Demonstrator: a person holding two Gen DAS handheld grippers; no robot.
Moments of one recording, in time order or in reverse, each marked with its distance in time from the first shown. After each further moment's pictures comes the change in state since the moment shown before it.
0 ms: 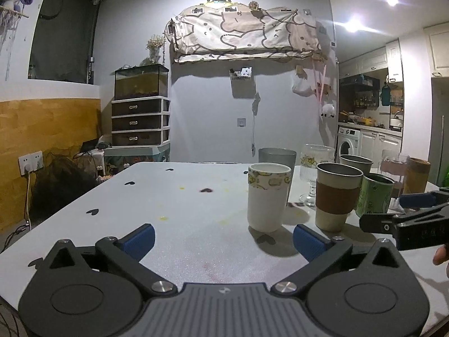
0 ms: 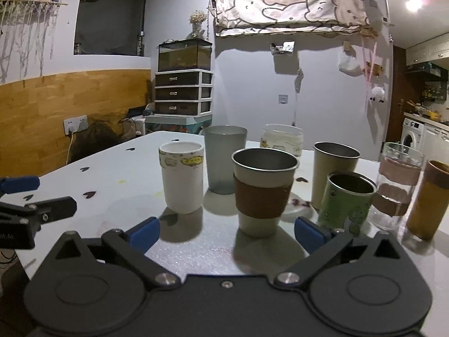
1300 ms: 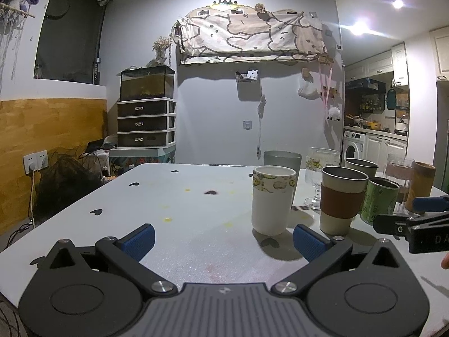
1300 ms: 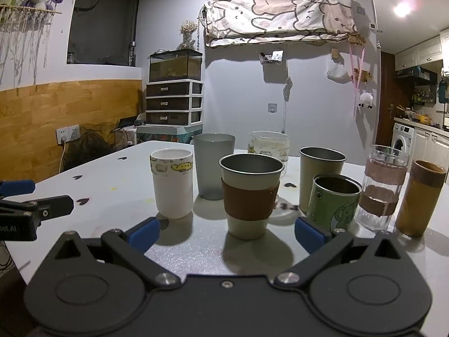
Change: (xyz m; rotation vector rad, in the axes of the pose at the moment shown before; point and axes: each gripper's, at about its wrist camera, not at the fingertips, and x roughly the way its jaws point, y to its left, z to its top) left arm -0.001 0.001 0.000 -0.013 -0.012 0.025; right arm -0.013 -0.003 -0.007 0.017 -0.045 -0.033
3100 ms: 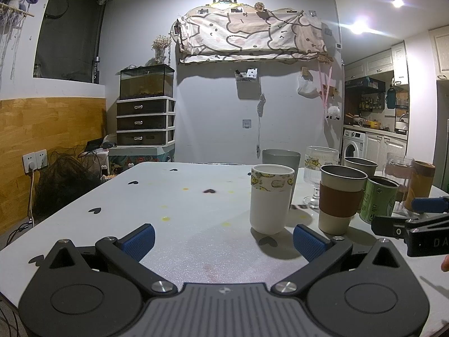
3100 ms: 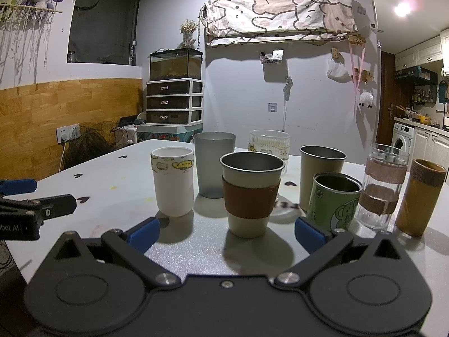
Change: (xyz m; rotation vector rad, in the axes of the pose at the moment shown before) left arm 0.000 -0.003 0.001 0.001 0.004 0.003; right arm 0.000 0.000 -0.001 -0.004 0.003 -0.001
